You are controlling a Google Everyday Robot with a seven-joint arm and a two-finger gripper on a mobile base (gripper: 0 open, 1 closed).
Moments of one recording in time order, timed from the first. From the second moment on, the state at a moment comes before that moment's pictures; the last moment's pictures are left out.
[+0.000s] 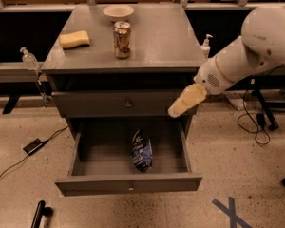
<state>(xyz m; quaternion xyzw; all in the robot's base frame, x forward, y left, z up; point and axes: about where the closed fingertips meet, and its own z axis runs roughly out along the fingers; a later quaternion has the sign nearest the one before) 0.577 -0.138 0.834 -0.44 0.85 0.16 0.25</state>
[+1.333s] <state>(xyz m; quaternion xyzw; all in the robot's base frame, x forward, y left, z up) 0.581 -0.022 0.690 -0.43 0.83 0.24 0.26</state>
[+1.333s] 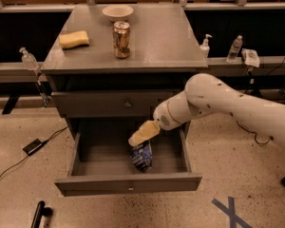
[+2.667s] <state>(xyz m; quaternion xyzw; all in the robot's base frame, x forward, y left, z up) 0.684 -0.007 0.486 -0.29 0.90 0.21 0.26</state>
